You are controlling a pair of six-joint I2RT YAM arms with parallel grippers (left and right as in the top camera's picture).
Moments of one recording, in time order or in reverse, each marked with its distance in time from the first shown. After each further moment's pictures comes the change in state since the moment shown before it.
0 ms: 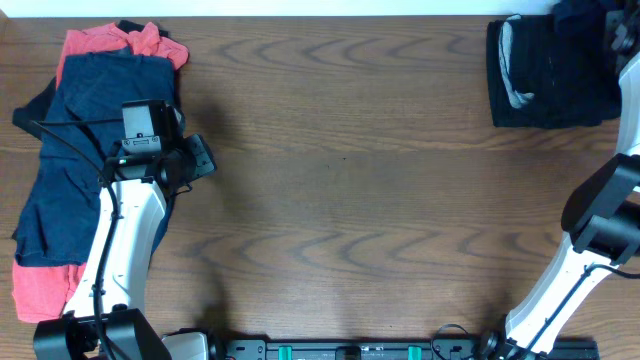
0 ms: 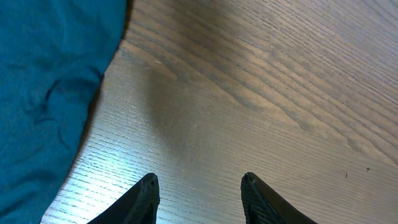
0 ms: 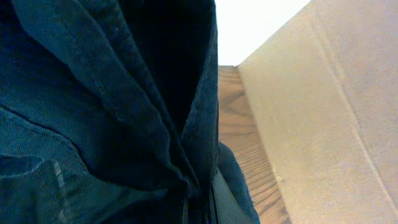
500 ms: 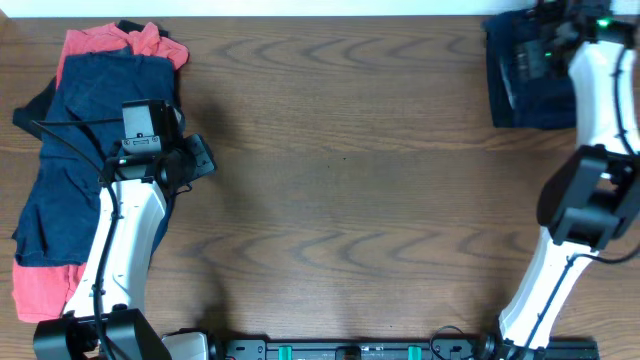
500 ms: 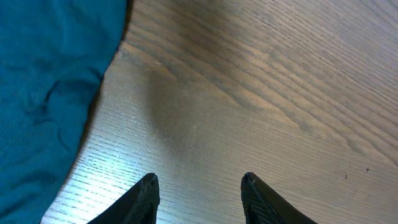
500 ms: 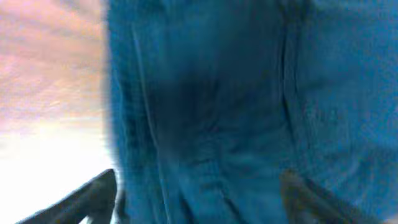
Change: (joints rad) left arm 0.000 0.000 0.000 0.003 0.000 0.000; right arm 0.175 0.053 0.009 -0.407 -0.229 0.002
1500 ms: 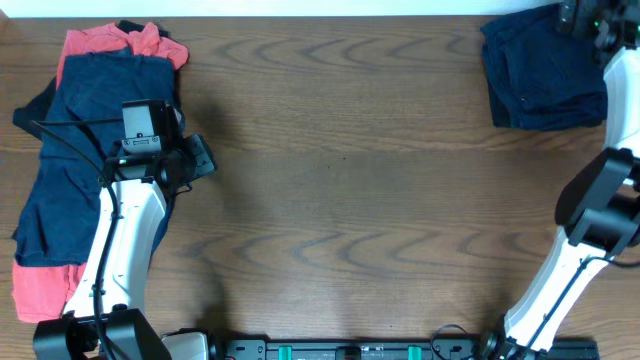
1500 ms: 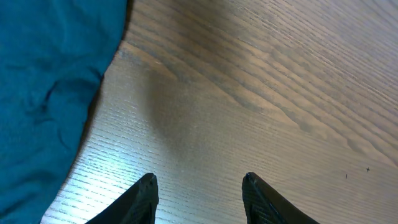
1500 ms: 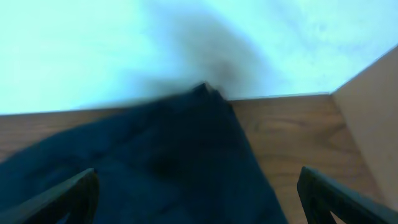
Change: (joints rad) left arm 0.000 0.000 0.000 -0.001 0.000 -0.001; right arm -0.167 0.033 0.013 0.490 -0.083 0.183
